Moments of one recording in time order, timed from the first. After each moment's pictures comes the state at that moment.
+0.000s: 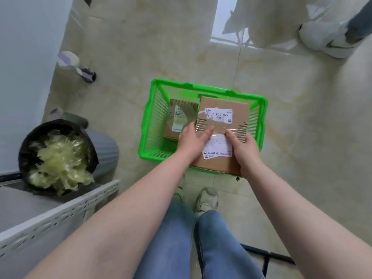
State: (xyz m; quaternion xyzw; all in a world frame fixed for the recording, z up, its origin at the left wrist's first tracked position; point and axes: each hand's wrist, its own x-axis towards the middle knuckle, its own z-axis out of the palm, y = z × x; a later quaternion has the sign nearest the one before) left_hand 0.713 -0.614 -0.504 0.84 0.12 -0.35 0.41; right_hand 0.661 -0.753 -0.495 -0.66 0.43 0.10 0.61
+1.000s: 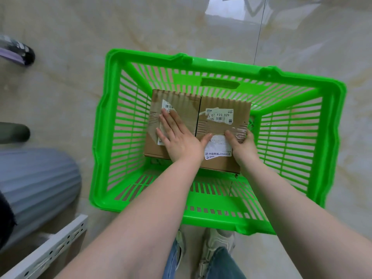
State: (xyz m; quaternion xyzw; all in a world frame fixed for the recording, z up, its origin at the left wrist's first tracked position) left_hand 0.765 -0.626 -0.763 0.96 0.09 -0.28 0.05; right_hand 0.724 -0.763 -0.783 -0.68 0.48 0.17 0.52
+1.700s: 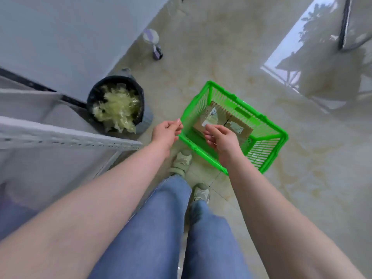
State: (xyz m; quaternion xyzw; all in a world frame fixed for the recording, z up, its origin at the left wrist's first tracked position) left_hand 0.648 -0.489 -0.382 0.60 0.46 -0.13 0.64; right_hand 0.674 -0.647 -0.380 -0.61 0.27 0.33 0.67
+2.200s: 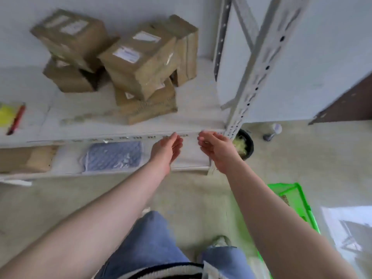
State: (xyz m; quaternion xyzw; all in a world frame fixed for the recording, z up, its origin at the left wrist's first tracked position) left_hand 0.315 -0.298 -0.093 0.28 0.59 0.31 0.70; right_hand 0.460 -0.361 -0.091 -0.58 -0.12 0.57 0.56
